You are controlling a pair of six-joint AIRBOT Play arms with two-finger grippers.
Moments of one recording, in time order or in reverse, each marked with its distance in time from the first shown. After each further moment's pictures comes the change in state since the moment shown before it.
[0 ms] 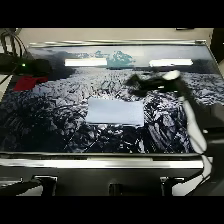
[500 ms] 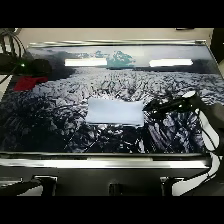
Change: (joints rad) left arm 0.000 0.005 0.000 0.004 -0.006 -0.014; right arm -0.211 0.000 -0.333 -0.051 0.155 -0.217
